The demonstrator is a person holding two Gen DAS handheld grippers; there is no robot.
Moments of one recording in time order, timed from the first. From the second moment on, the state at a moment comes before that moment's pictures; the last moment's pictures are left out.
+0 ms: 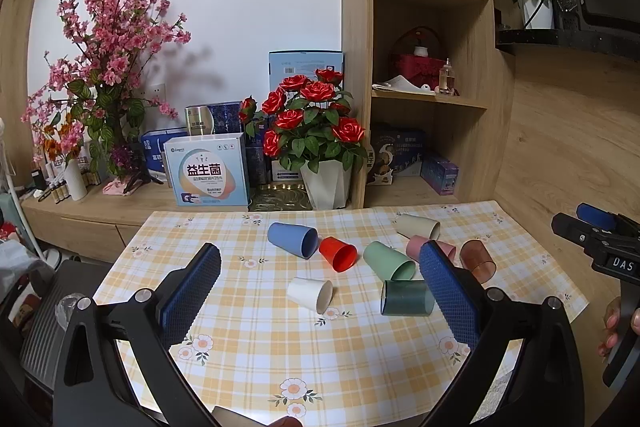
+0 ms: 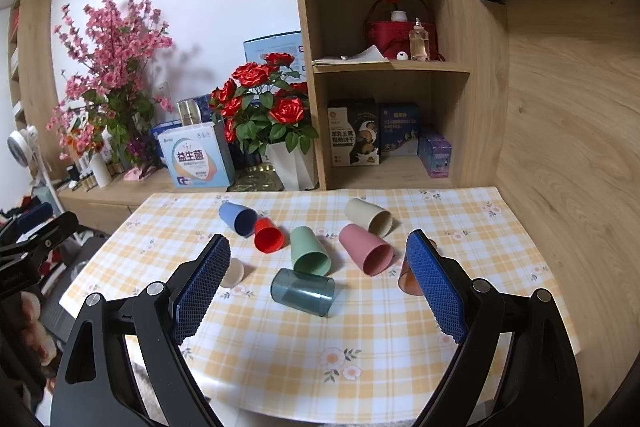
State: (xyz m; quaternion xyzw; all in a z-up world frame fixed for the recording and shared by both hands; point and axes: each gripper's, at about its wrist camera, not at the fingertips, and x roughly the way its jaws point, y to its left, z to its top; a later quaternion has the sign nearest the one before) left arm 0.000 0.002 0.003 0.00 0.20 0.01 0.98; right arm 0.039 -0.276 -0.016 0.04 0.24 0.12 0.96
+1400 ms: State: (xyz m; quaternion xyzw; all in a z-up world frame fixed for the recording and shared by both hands) left arm 0.002 0.002 0.001 0.00 0.21 0.00 0.98; right arm 0.035 -0.274 -0.024 0.04 0.25 0.11 0.96
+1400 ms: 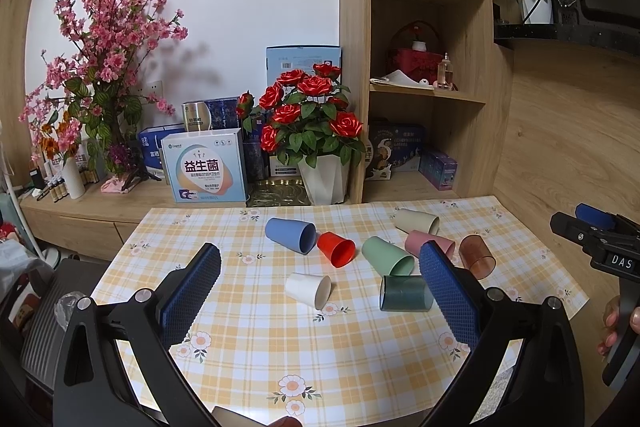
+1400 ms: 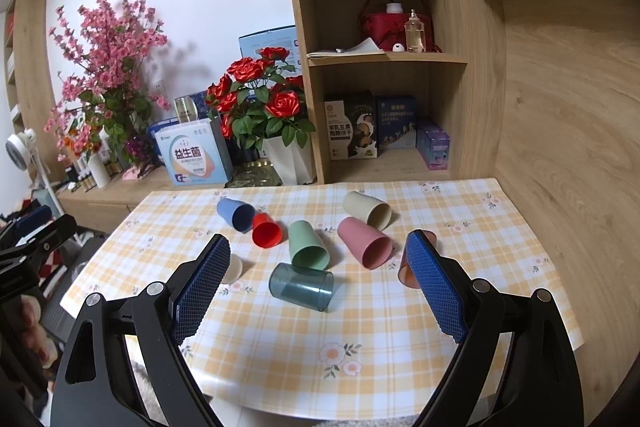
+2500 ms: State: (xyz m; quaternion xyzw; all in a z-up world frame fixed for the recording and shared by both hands) left arm 0.039 0.029 -0.055 -0.02 0.22 0.06 0.97; right arm 0.094 -0.325 -0.083 0.04 0.33 0.08 0.94
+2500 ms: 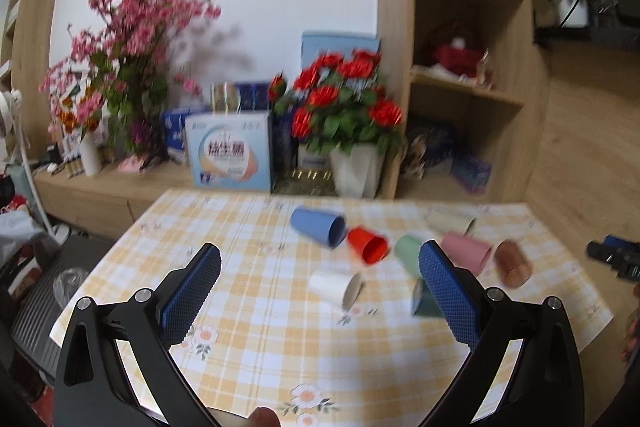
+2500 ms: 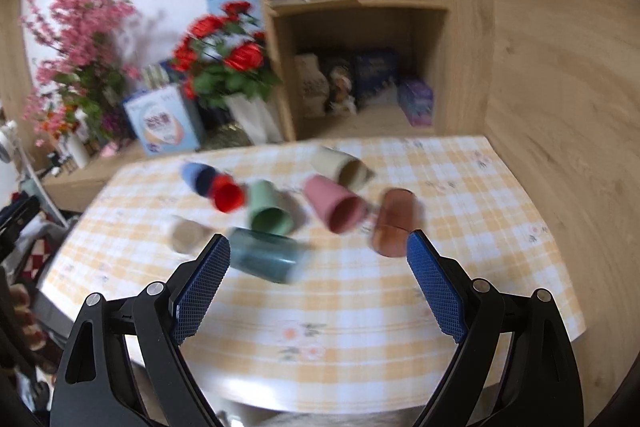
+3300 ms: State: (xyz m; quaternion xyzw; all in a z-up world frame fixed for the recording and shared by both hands) left arm 0.090 0.086 -0.144 -0.10 0.35 0.10 0.93; right arm 0.341 -0.375 -0.258 0.11 0.56 -0.01 0.82
